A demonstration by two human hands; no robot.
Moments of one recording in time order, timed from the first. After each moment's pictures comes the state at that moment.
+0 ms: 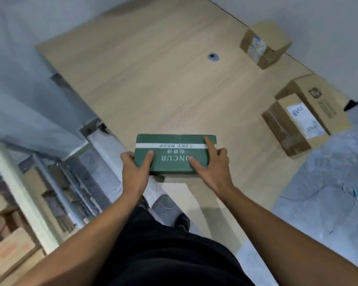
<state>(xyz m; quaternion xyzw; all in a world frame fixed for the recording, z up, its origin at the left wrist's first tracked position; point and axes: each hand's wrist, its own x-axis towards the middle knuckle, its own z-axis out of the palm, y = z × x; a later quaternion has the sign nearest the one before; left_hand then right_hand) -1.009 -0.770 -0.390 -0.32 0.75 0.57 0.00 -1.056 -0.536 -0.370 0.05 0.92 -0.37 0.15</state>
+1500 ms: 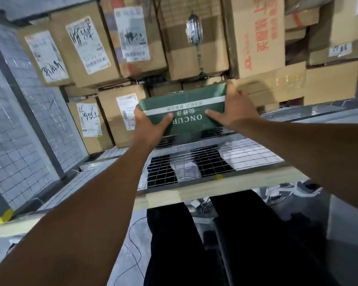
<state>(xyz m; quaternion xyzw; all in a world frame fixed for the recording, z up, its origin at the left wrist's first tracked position) -0.606 -0.972 -0.757 -0.81 0.01 0.49 -0.32 -0.765 -1.179 -0.744 -0.80 0.43 0.30 0.30</state>
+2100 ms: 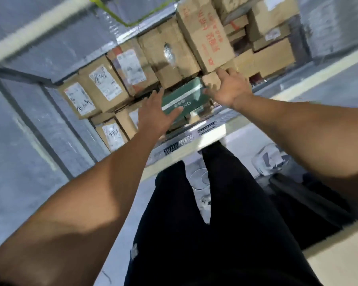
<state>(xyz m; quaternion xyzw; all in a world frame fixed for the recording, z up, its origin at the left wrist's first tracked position) -0.580 -0.991 -0.584 -0.79 0.40 0.45 -0.09 -0.766 -1.151 -0.550 -0.75 0.55 0.25 0.27</state>
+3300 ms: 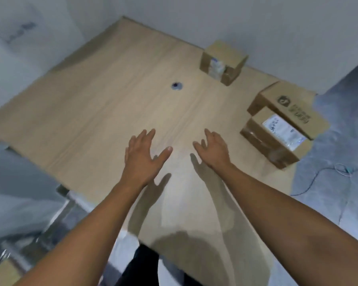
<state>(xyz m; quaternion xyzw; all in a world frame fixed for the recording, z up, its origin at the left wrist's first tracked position) -1.219 -0.723 -0.326 0.01 0.93 0.34 0.10 -1.247 -0.483 -0.400 0.15 0.94 -0.29 0.12</state>
